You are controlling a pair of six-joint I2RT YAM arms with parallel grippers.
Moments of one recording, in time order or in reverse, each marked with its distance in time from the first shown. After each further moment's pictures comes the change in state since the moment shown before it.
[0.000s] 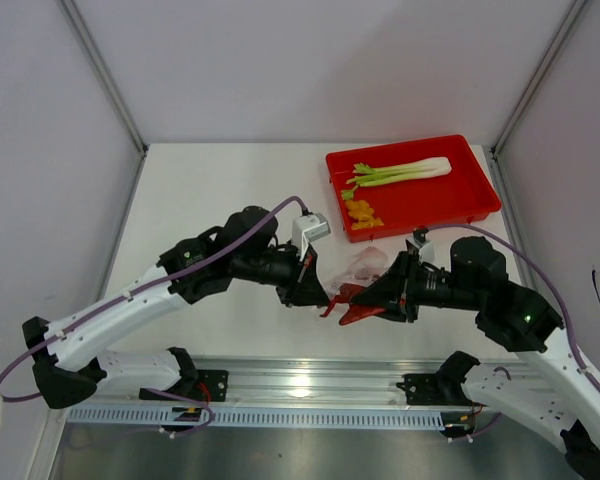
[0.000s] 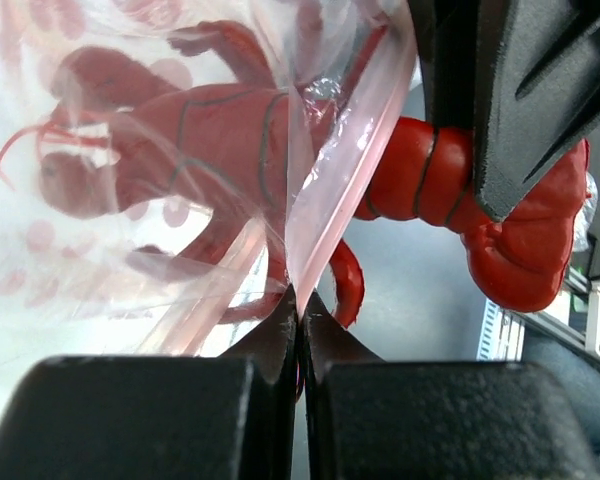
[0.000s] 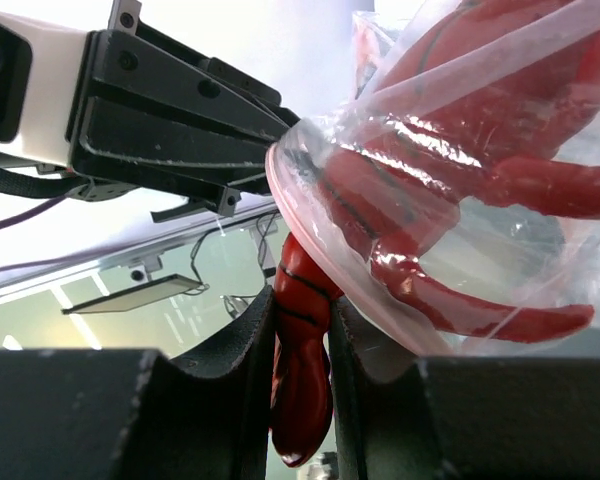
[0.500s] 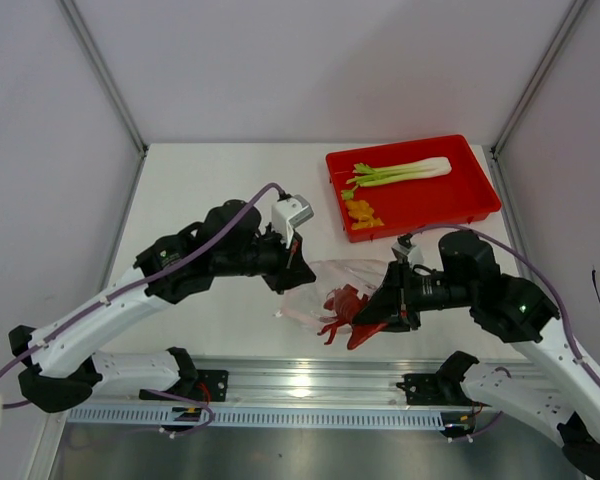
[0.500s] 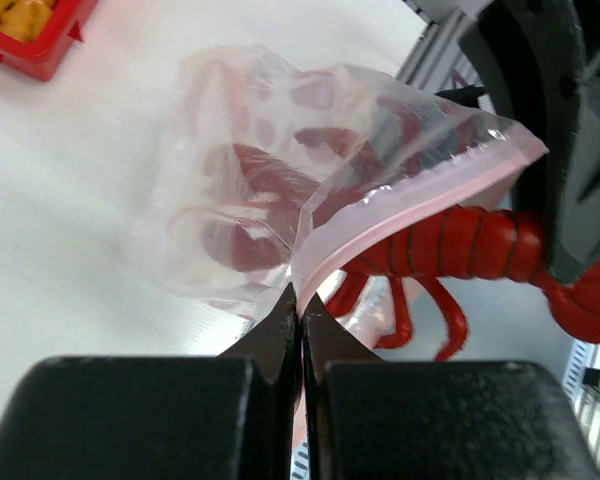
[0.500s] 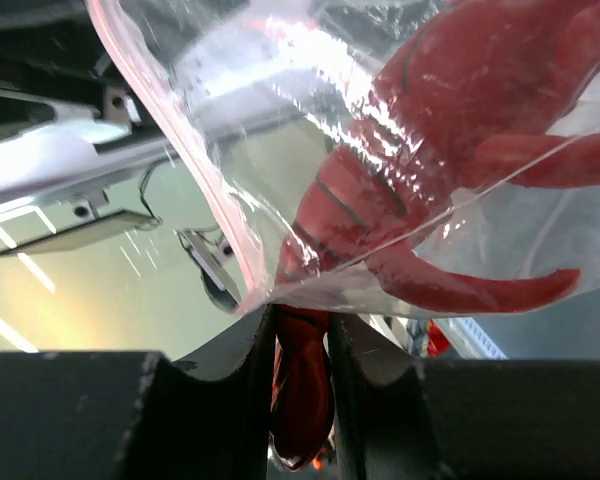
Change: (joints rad) left arm -0.001 -0.038 0.106 -0.109 -0.259 0.040; right arm -0.005 0.066 0.064 -0.145 -0.161 -0.164
